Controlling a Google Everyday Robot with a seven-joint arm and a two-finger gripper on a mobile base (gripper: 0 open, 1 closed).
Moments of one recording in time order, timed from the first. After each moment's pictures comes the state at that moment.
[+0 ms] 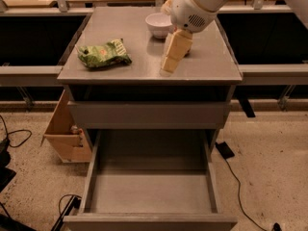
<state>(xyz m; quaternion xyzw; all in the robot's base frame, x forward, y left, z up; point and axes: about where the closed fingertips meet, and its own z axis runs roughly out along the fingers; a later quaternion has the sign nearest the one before) 0.602 -0.029 0.981 -0.69 0.66 0.03 0.31</state>
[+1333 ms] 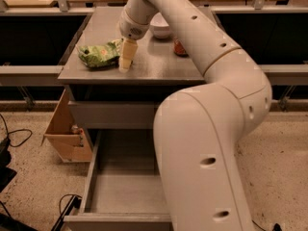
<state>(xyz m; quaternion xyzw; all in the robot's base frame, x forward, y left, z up) 0.764 0.101 0.872 -0.74 0.62 0.07 0.26</state>
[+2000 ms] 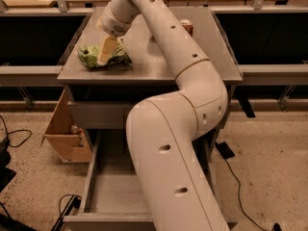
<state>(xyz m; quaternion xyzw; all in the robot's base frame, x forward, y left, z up) 0.791 0.173 0.876 -0.74 0.58 0.12 0.32</state>
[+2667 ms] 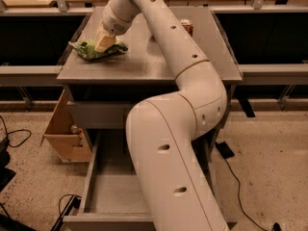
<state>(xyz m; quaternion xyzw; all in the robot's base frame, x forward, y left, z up) 0.795 0.175 0.882 -0.74 0.57 0.12 0.33</state>
